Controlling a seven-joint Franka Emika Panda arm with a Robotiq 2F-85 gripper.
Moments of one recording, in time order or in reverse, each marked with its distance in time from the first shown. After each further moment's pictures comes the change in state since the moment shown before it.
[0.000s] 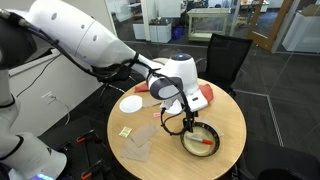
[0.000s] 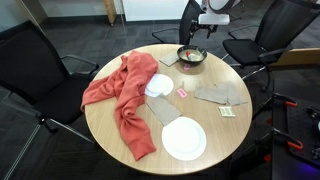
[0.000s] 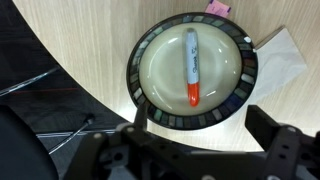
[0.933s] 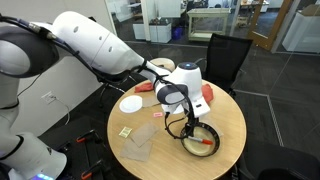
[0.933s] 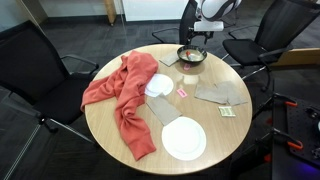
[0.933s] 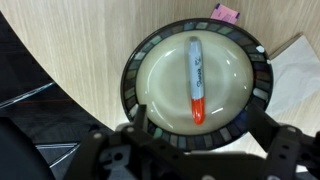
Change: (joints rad) arm 0.012 0.121 -0.014 0.104 0.043 -0.048 -0.005
